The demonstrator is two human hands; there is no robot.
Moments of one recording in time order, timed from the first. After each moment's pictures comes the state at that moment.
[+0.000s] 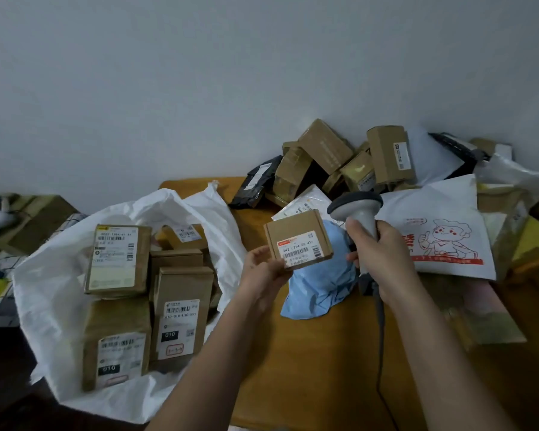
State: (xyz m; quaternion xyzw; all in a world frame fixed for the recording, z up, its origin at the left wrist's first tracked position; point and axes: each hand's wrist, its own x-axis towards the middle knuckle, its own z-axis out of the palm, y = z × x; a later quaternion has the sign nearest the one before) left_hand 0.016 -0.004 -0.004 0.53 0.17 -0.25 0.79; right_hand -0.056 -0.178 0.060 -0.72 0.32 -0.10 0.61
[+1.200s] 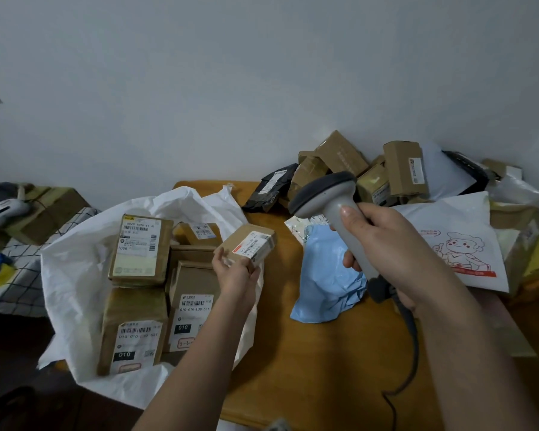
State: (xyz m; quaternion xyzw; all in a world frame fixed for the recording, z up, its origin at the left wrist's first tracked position) left_hand 0.025 0.053 -0.001 0.49 0.27 -0.05 0.82; right_hand -0.088 -0.128 0.151 -0.81 0.14 -0.02 0.56
